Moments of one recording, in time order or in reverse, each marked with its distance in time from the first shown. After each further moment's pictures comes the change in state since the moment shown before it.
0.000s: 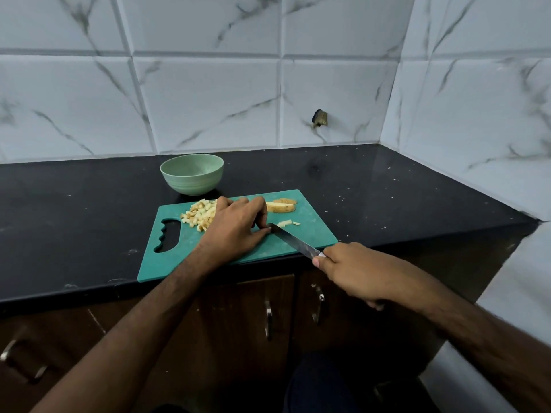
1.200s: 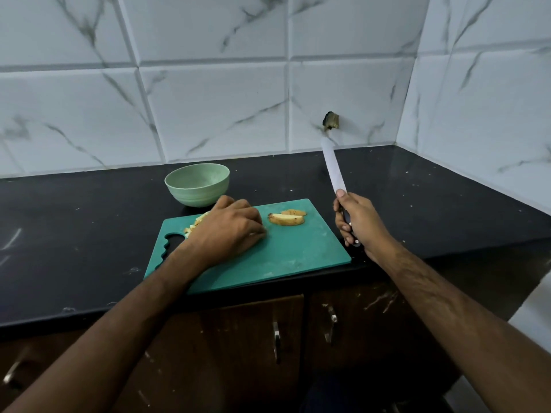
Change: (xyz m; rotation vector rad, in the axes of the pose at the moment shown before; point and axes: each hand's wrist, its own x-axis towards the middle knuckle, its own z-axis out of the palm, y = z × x) left_hand 0.024 -0.045 -0.009 0.327 -0.099 0.353; right_hand 0.138 0.052 -0.012 1.085 0.458 -0.217
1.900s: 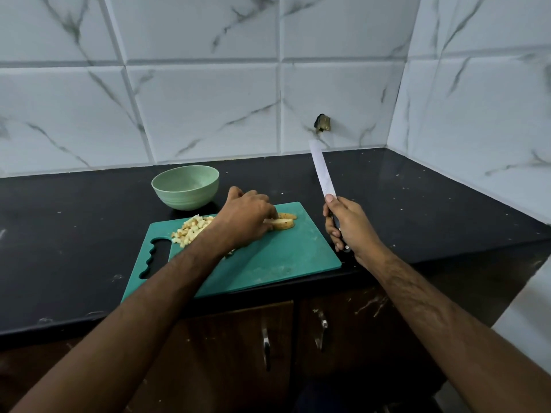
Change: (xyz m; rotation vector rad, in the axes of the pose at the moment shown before) left_hand 0.066 0.011 0.014 -0.003 -0.283 -0.275; right_hand -0.002 -0.001 0.001 -0.031 -0.009 -0.016
